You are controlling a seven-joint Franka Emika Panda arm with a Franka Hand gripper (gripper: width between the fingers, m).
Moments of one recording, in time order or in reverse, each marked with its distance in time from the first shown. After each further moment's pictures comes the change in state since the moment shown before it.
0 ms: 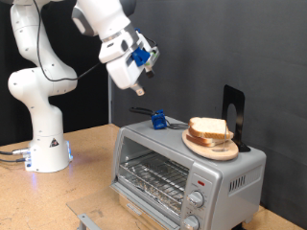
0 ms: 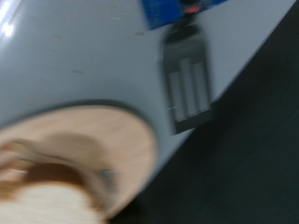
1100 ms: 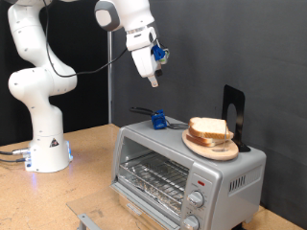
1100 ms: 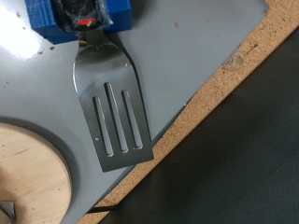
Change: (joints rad) arm 0.008 -0.050 0.188 -0.043 -0.154 0.029 0.180
